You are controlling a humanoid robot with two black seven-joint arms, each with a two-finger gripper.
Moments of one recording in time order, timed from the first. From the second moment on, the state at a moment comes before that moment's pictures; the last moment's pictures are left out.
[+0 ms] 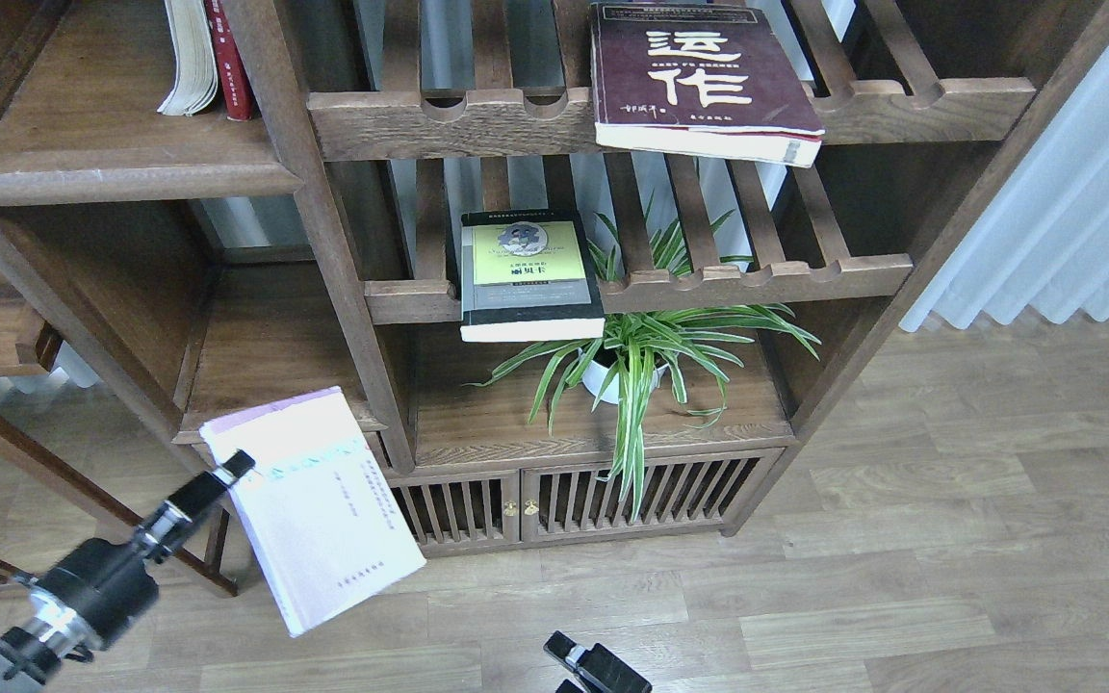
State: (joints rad) left arm -0.12 0.87 -0.59 -1.38 -0.33 -0.49 -0.33; right arm -0.26 0.02 0.84 0.96 0.14 0.58 -0.24
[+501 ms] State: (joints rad) left arm -0.35 1.02 -0.70 -1.38 -0.47 -0.49 -0.35; right arm -0.24 0.01 0.84 0.90 0.14 0.58 -0.24
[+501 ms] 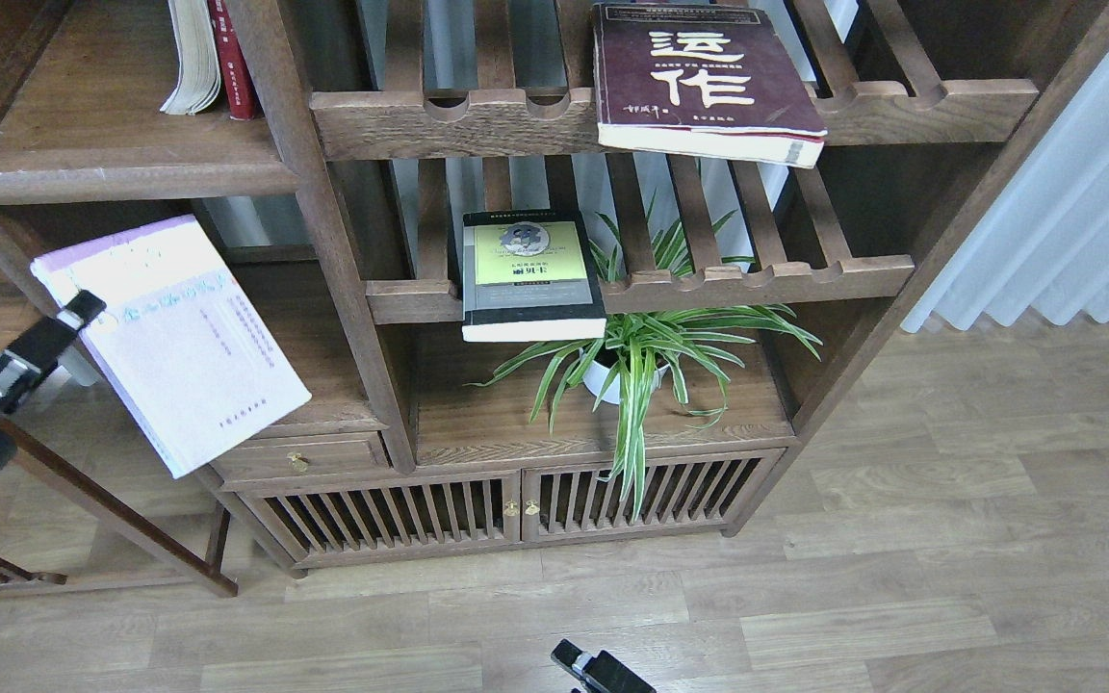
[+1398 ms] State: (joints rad) left arm -0.85 1.08 -0.65 -1.20 -0.47 -0.49 -0.28; right arm -0.21 0.01 0.85 0.88 0.14 0.58 -0.24
